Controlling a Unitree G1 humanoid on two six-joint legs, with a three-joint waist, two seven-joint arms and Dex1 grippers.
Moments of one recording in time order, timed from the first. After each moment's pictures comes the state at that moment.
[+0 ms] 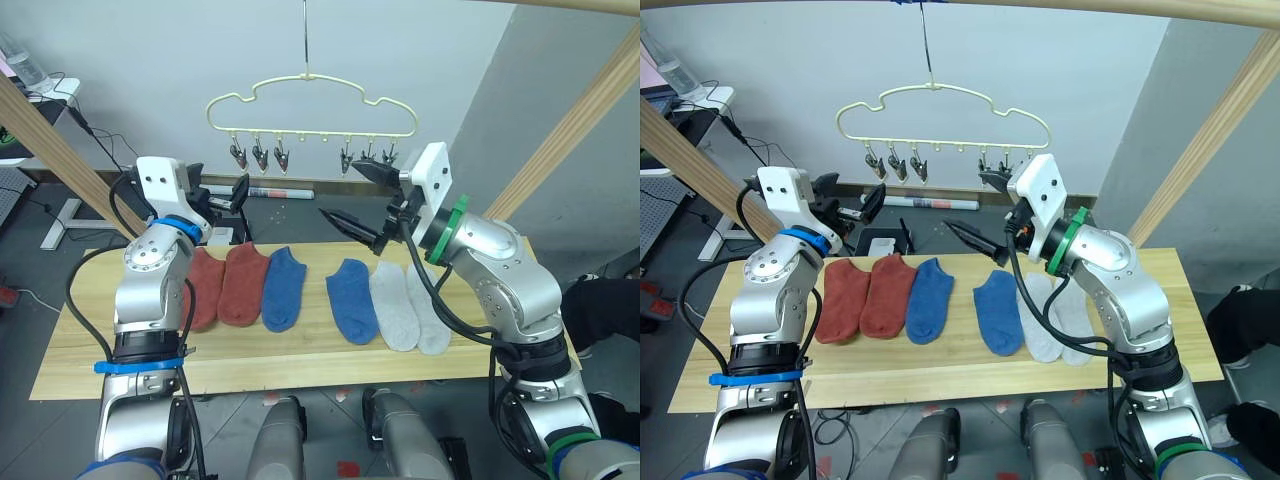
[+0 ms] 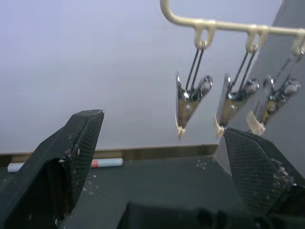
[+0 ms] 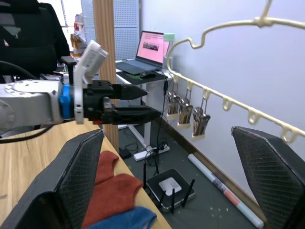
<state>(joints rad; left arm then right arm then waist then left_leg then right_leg) -0.60 0.43 0.22 0.22 -0.25 0.20 -0.36 -0.65 -0.30 0.13 -0.32 0.35 0.53 0.63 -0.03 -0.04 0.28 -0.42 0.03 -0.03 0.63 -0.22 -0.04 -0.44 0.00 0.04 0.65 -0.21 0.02</state>
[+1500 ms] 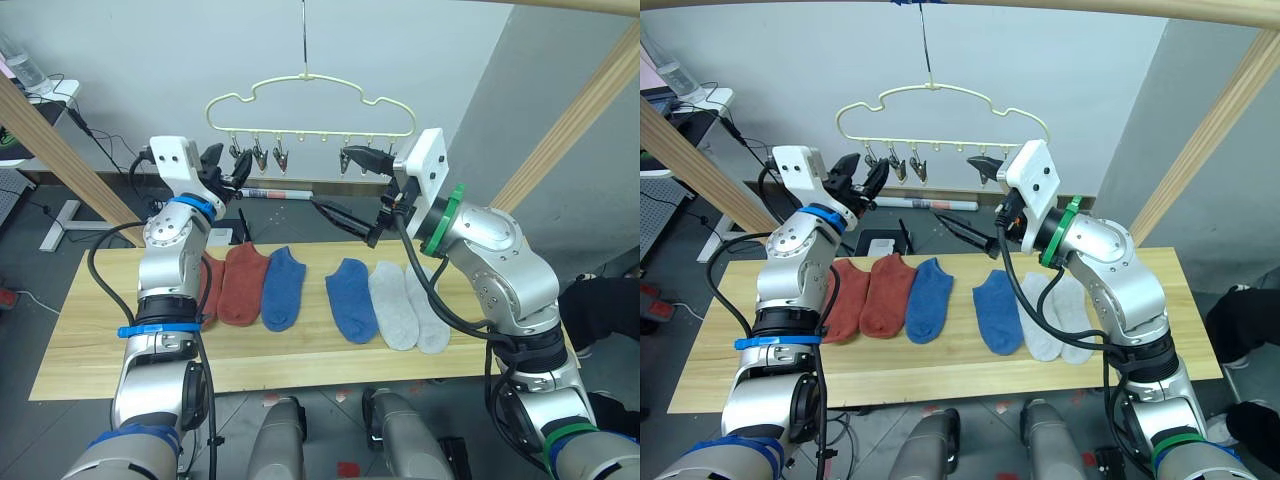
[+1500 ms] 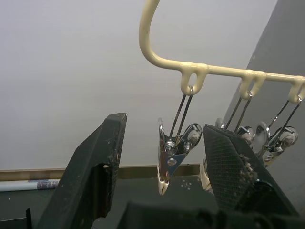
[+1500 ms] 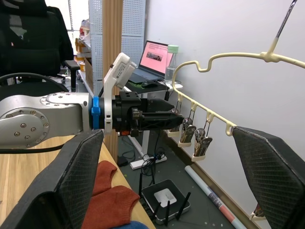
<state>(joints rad) -0.76 0.40 0.21 0.48 -0.26 0.07 -0.40 -0.69 -0.30 0.14 -0.32 0.34 0.51 0.64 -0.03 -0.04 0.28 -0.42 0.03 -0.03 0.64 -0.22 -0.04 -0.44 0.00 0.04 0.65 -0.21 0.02</state>
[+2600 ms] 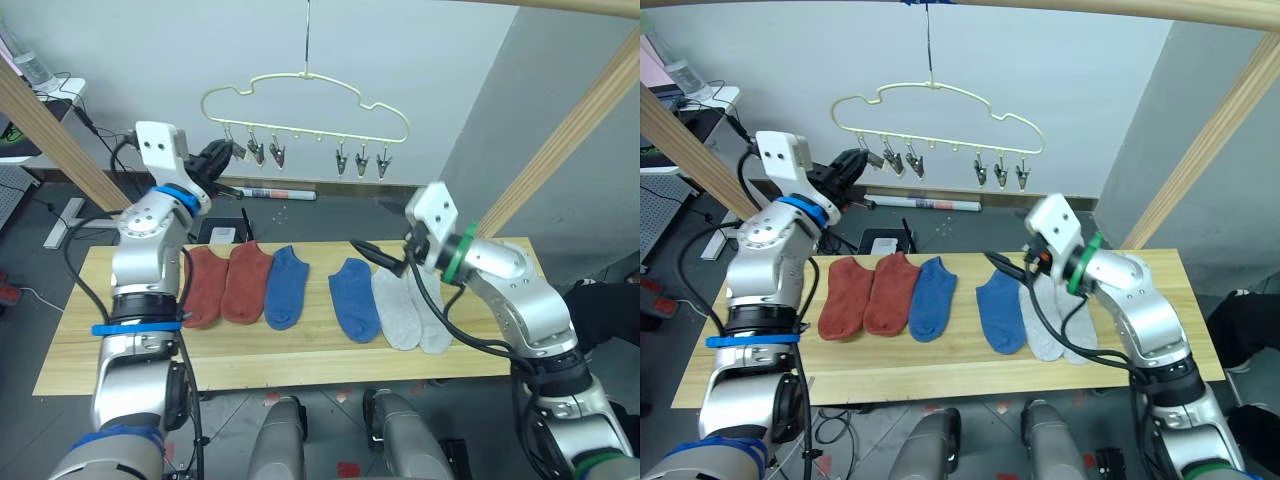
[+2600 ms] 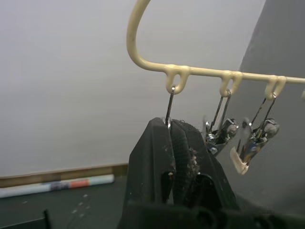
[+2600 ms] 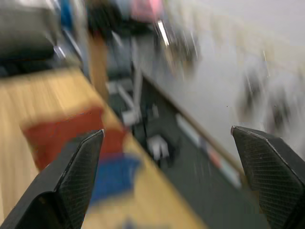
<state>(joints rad) -0.75 0.52 0.20 0.34 -0.27 0.25 -0.49 -0.47 -0.47 0.16 -0.20 0.24 0.47 0.66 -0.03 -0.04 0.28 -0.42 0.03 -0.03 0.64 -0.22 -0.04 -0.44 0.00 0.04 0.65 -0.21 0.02</state>
